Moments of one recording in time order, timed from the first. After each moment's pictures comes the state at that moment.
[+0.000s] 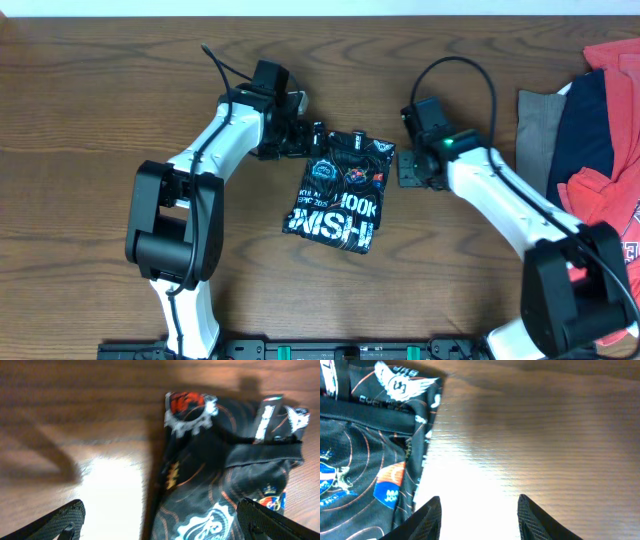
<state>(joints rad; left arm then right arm) -0.28 2.03 1.44 -0.71 0.38 -0.21 0.36 1.71 1.12 -0.69 0.10 0.35</state>
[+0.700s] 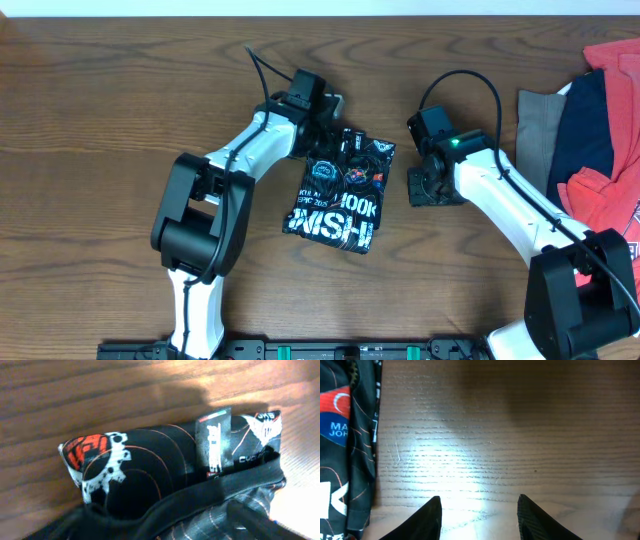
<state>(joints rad) -0.41 2.11 1.44 -0.53 0.38 -0.19 0.35 1.69 1.12 -0.92 0.10 0.35</state>
